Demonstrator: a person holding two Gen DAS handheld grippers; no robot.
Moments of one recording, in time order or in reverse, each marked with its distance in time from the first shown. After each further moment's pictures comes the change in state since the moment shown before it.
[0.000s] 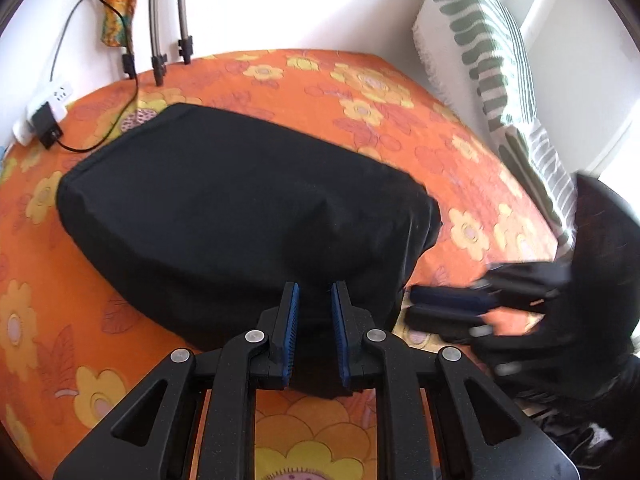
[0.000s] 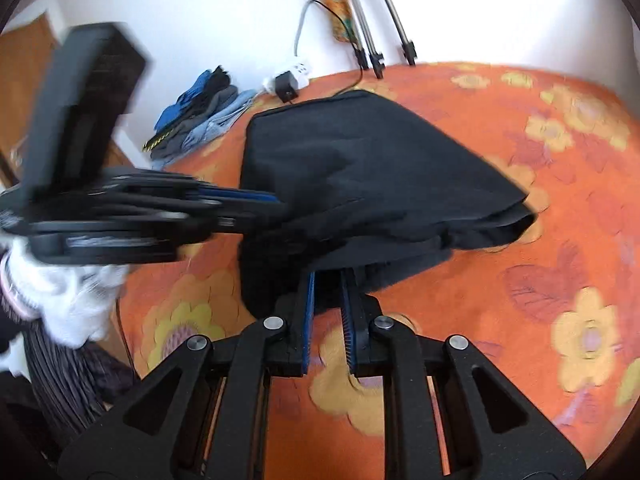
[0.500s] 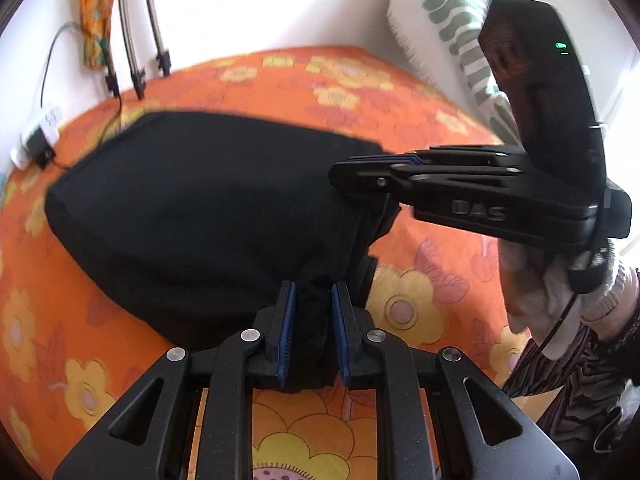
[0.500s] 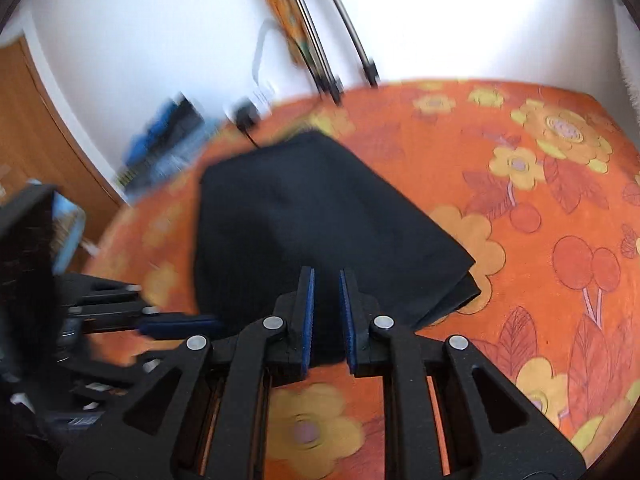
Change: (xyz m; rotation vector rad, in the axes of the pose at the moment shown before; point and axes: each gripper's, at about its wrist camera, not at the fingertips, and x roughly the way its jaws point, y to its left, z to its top) left arm 0.011 -0.032 -0.025 0.079 -0.007 0.039; right arm 0.036 -0.042 0.045 0.042 0.043 -0.124
